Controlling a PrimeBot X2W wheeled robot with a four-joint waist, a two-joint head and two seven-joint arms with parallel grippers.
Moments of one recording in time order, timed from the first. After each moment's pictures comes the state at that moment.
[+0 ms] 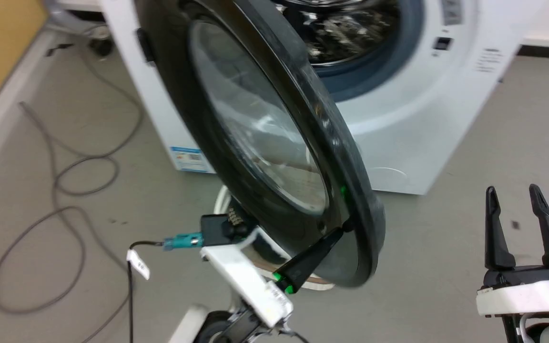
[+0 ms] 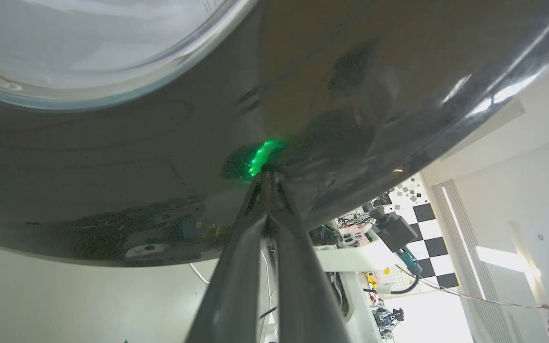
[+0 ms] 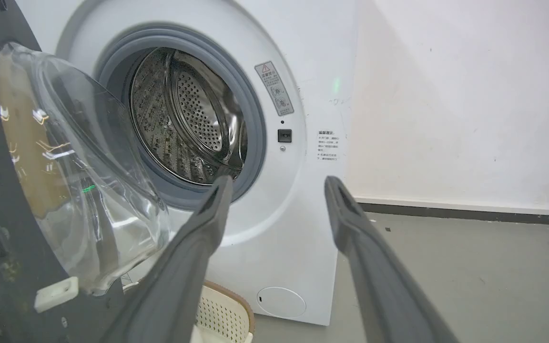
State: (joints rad) left arm -0.21 0.05 -0.46 0.01 -1.36 -0.13 0.35; right arm -0.07 -0.05 -0.14 -0.01 0.08 0.13 -0.26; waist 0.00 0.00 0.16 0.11
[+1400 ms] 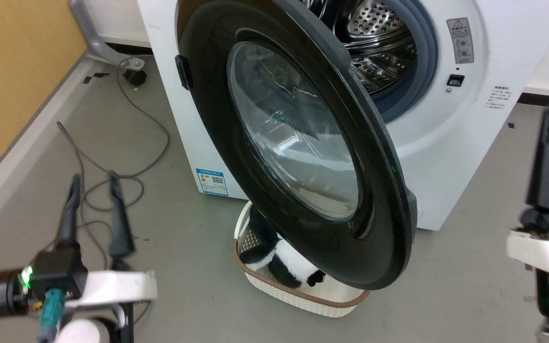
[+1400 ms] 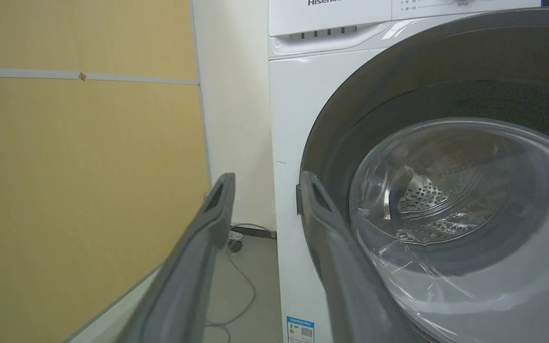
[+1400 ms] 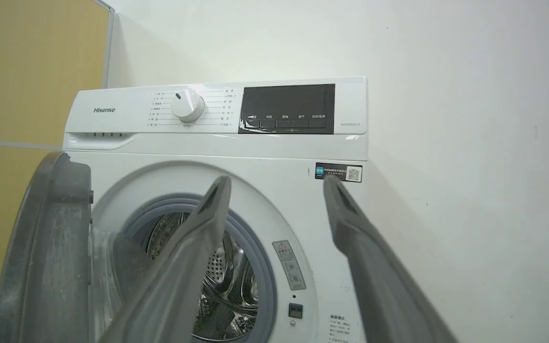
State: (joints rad) left arm -0.12 0.30 -0.16 -0.09 -0.25 0.31 -0.26; right arm -0.21 -0.05 -0.19 -0.19 0.03 0.13 -0.26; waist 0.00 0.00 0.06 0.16
